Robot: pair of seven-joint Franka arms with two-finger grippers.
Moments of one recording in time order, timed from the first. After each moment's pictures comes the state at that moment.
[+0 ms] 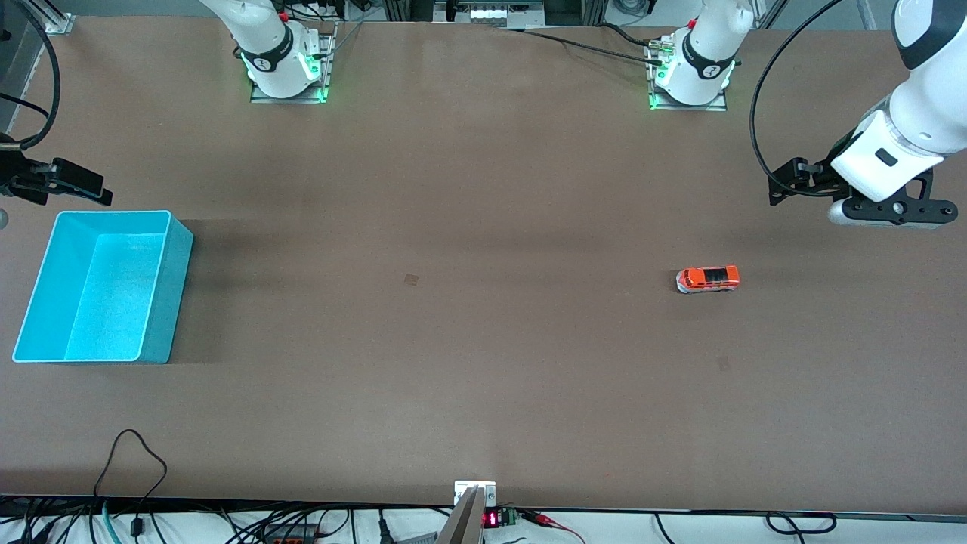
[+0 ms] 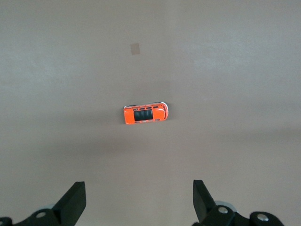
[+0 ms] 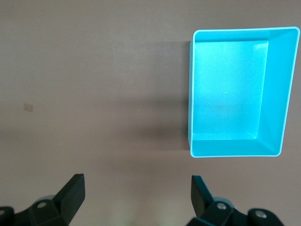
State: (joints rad) left arm -0.06 0.00 -0.03 -1.72 0.01 1.65 -0.06; right arm -0.02 0.12 -0.05 -1.48 0.02 1.51 -0.06
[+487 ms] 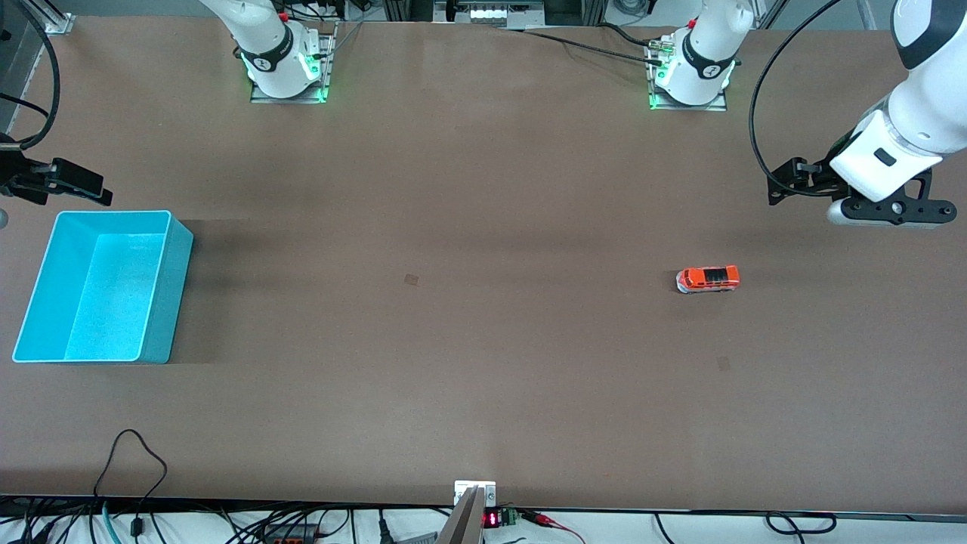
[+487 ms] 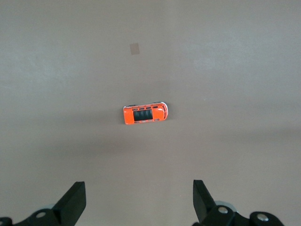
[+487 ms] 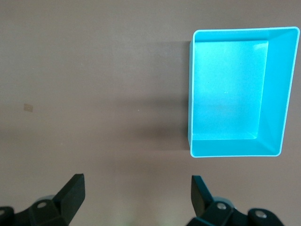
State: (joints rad) left arm -0.06 0.00 -0.03 -1.72 0.01 1.65 -0.06; right arm -0.02 0.12 -0.05 -1.48 0.02 1.51 -0.06
